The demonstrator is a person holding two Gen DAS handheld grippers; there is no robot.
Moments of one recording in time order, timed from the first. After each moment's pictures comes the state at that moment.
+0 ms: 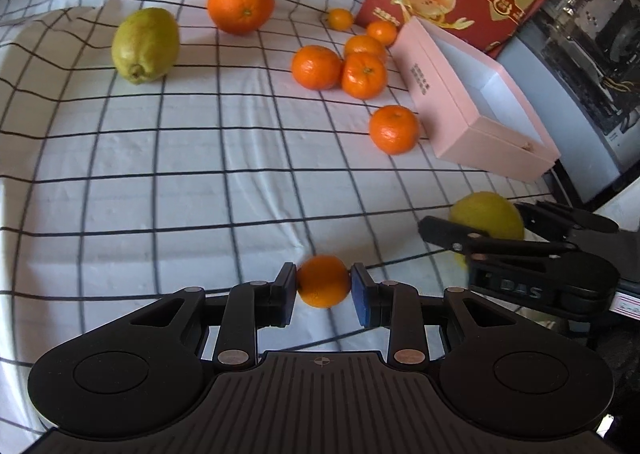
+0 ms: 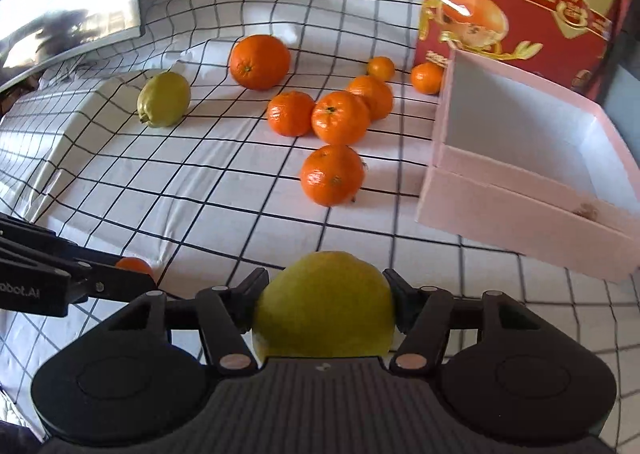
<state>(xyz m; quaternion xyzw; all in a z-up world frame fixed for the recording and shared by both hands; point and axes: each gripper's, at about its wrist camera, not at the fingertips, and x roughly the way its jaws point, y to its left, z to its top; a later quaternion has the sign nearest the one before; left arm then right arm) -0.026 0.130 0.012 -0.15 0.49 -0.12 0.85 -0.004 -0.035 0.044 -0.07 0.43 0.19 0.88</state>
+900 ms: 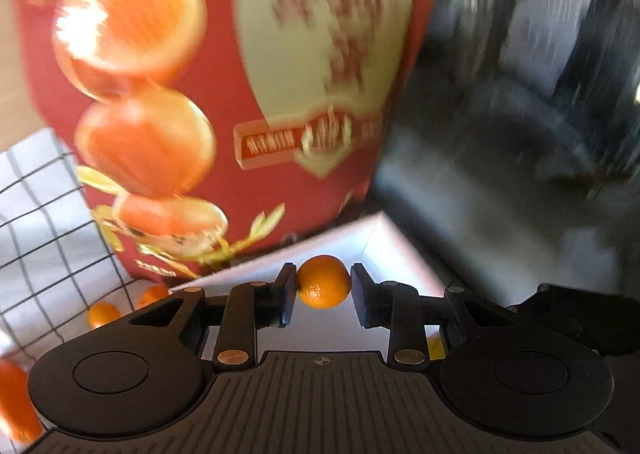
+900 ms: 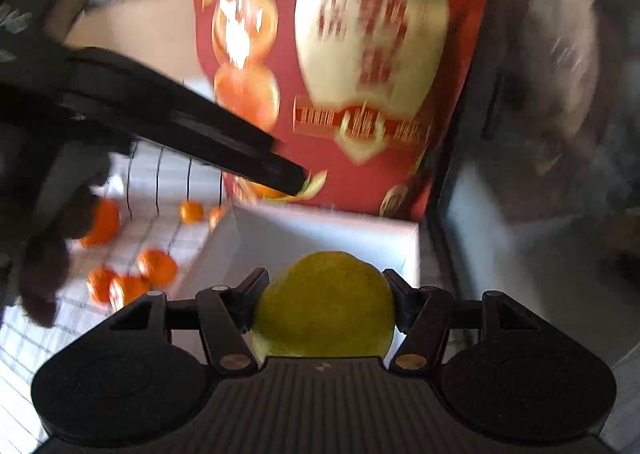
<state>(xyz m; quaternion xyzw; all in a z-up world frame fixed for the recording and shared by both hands) 0.227 -0.095 0.096 0.05 0.41 -0.24 0.88 0.133 -0.184 0.131 -0.04 0.39 0.11 0.91</state>
